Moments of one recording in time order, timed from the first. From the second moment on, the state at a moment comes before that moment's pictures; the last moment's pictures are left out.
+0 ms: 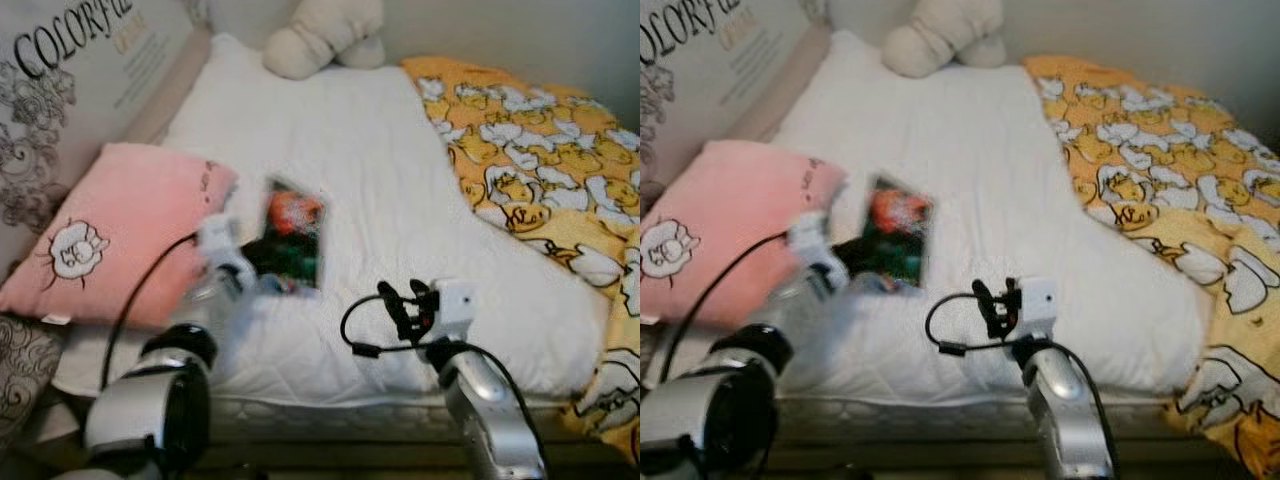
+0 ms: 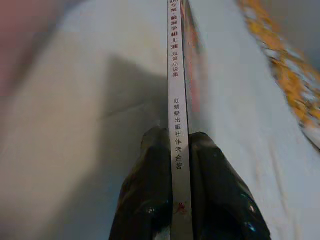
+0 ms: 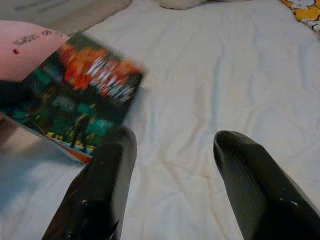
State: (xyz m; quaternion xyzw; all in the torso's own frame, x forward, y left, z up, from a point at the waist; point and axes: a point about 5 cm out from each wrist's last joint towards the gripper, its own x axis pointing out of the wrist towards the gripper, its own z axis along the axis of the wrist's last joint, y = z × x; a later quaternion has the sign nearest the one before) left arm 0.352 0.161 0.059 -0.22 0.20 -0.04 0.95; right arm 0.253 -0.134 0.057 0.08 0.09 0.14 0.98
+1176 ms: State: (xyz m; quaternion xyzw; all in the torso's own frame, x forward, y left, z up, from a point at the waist) left arm 0.340 0.188 0.043 0.13 0.25 -0.02 0.96; right arm 0.242 -0.123 0.057 0.10 0.11 0.19 0.97
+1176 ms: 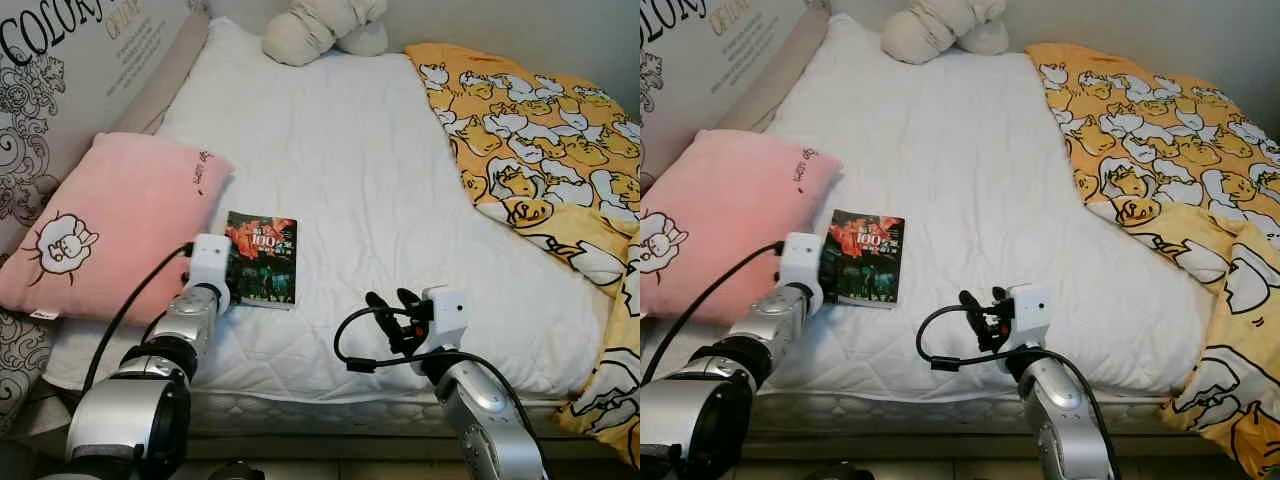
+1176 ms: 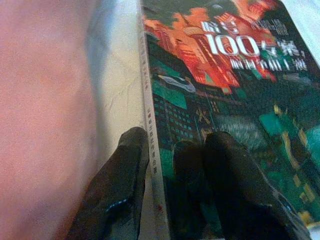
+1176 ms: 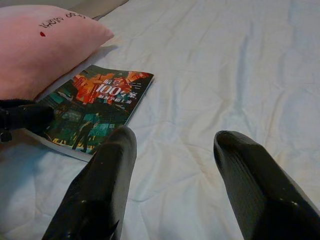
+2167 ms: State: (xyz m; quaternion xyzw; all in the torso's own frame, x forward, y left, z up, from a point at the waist) left arm 0.313 0.138 0.083 0.02 -0.02 -0.12 0.99; right arm 0.275 -0.154 0.060 0.08 0.08 0.03 0.99
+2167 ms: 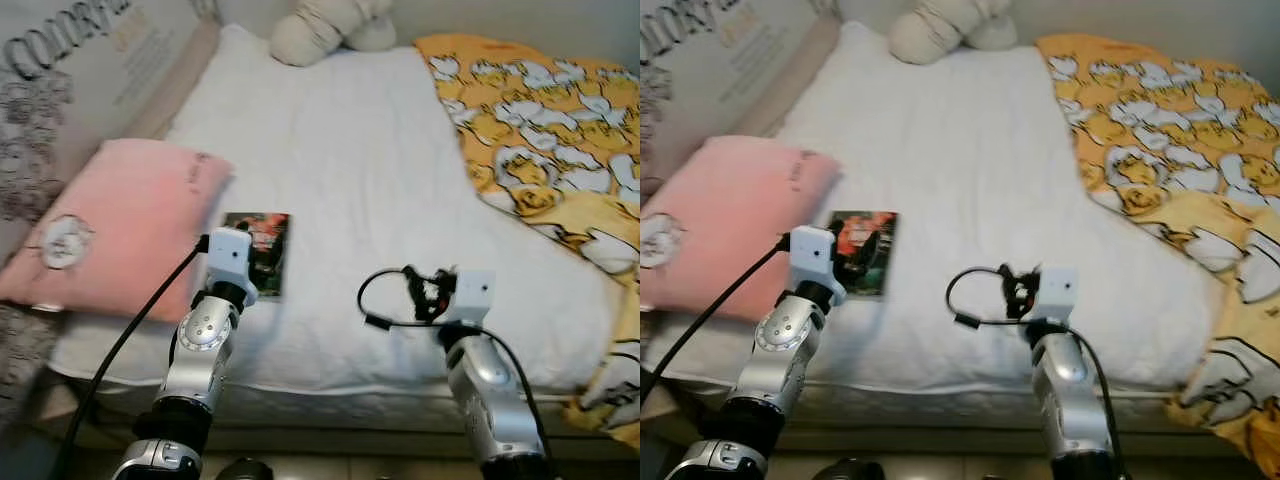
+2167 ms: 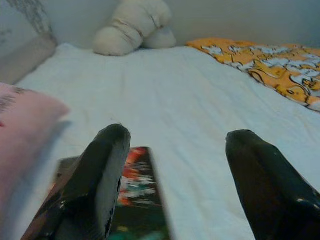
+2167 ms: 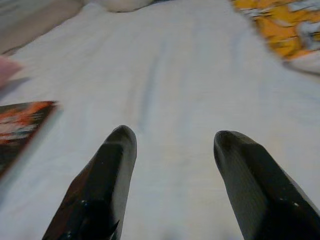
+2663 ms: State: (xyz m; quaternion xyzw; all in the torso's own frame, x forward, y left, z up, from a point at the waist) left arm 0.315 0.127 0.075 -0.01 0.01 -0.10 0.99; right arm 0.292 -0.148 0.059 0.05 0.07 0.03 1.00
